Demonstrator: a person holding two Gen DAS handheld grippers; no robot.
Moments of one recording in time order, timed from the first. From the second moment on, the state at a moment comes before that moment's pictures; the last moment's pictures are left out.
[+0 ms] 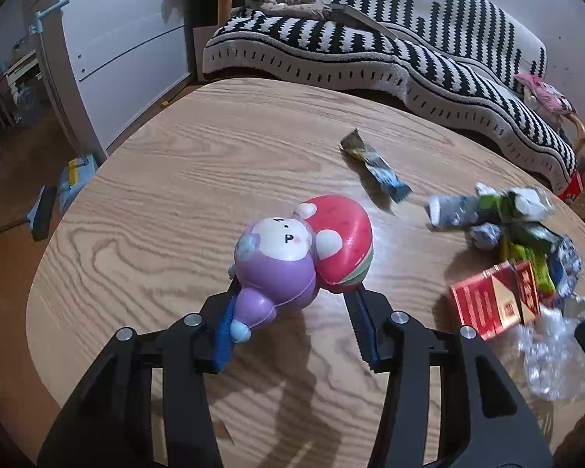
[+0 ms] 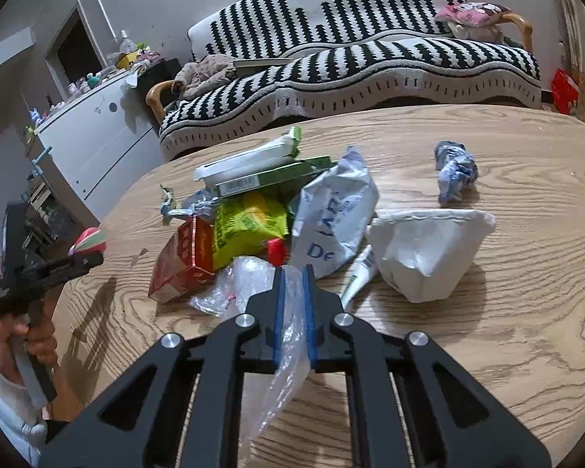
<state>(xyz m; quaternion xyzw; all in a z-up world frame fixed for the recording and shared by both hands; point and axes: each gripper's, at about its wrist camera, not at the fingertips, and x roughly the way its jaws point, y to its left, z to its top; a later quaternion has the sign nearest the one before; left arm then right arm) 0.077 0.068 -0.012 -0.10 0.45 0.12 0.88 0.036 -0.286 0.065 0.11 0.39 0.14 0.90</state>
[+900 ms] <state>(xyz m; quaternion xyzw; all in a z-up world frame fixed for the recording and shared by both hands) -0.112 -0.326 0.021 0.04 0.47 -0.30 0.83 -0.225 -0.542 0.135 0.21 0.25 -0.05 0.94</state>
